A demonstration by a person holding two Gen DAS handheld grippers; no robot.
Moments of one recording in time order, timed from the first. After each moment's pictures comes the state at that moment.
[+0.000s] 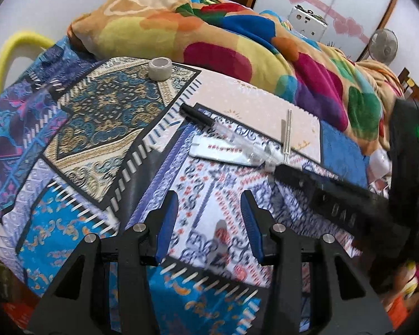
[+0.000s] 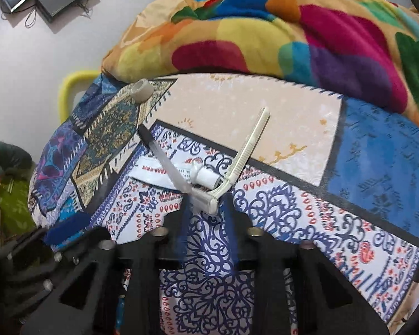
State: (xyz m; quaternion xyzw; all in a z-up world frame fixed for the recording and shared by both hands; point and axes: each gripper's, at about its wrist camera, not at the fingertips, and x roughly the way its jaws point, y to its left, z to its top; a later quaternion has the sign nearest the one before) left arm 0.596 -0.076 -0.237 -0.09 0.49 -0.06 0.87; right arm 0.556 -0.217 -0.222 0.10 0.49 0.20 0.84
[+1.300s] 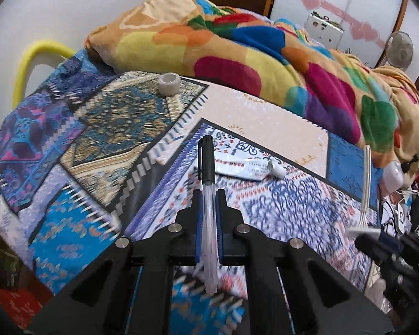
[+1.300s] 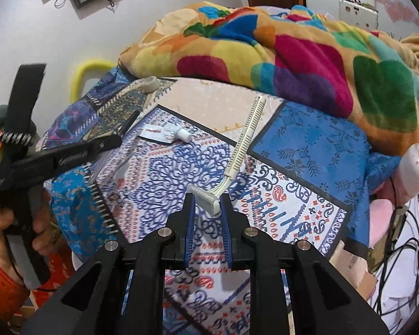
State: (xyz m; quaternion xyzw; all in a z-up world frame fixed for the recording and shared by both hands) left arm 0.583 -0.096 -0.216 -0.06 0.46 0.01 0.88; right arm 0.486 -0.277 -0.185 0.03 0.46 0.21 0.86
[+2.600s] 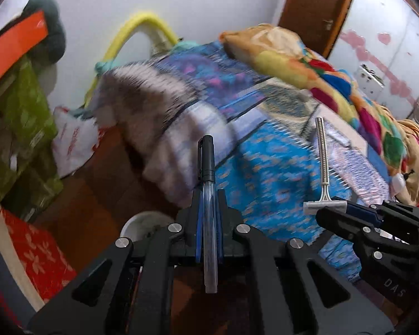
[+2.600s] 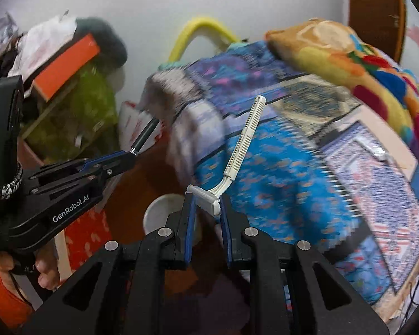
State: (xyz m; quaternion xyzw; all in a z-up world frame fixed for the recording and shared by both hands) left arm 0.313 0.137 -0.191 -0.16 0.43 0.13 0.88; right arm 0.323 -0.017 -0.143 -0.10 0.44 0.38 0.80
